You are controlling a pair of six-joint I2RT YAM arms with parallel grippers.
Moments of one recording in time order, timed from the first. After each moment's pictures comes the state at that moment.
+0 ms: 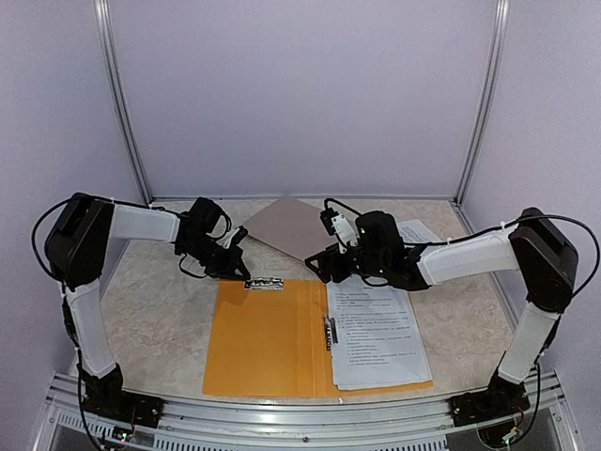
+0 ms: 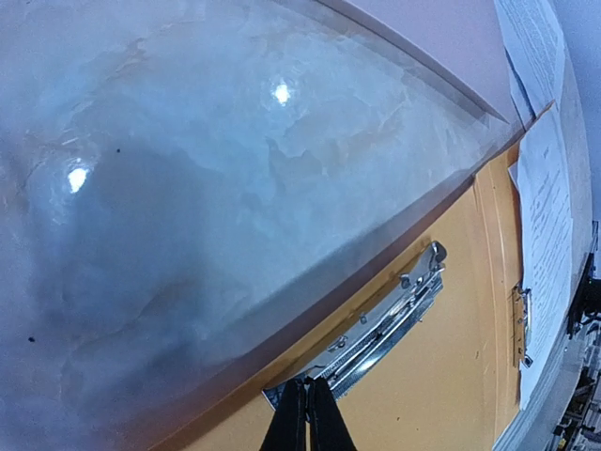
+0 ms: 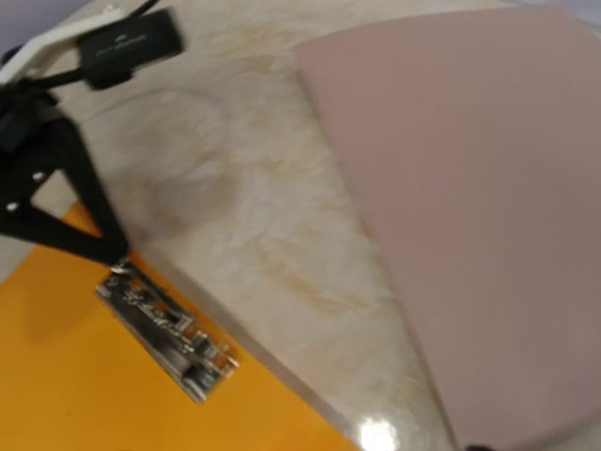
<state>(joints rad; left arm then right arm) -0.40 1.95 1.22 -0.40 0.52 -0.21 0.81 1.76 0.97 0.35 -0.04 0.17</state>
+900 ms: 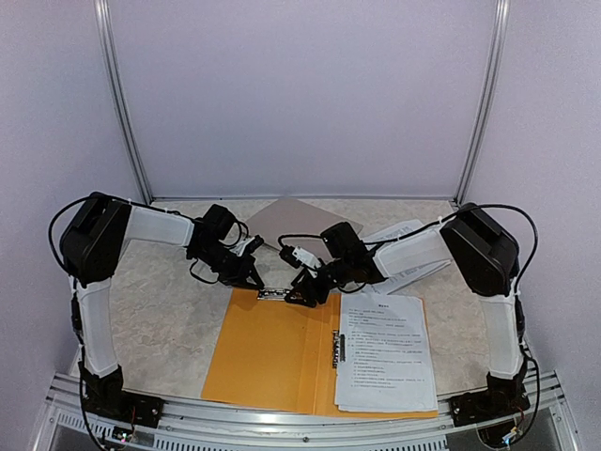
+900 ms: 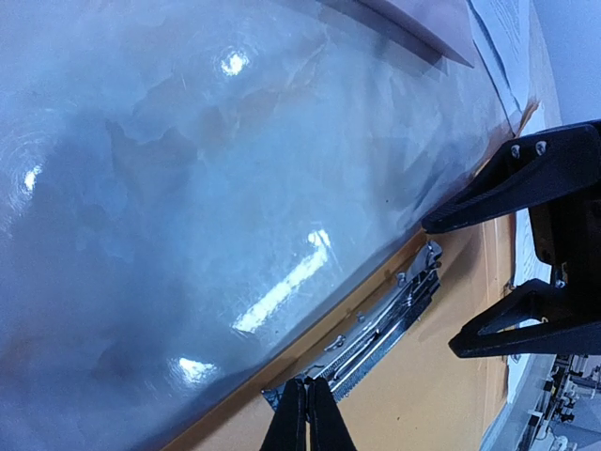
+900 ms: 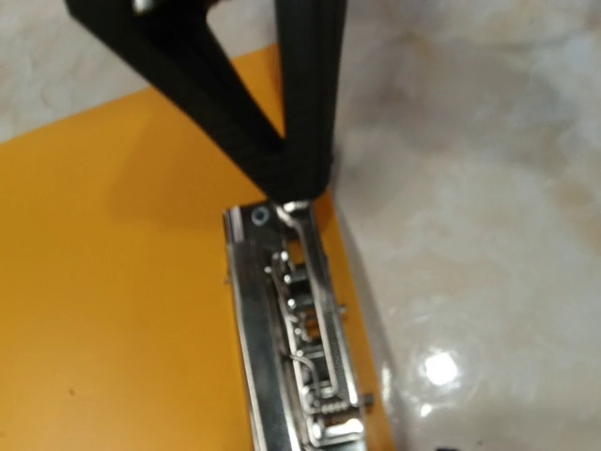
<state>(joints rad) -0.46 2.04 1.28 -0.41 0.65 -0.16 0.78 2.15 1.31 0.12 -0.51 -0.21</state>
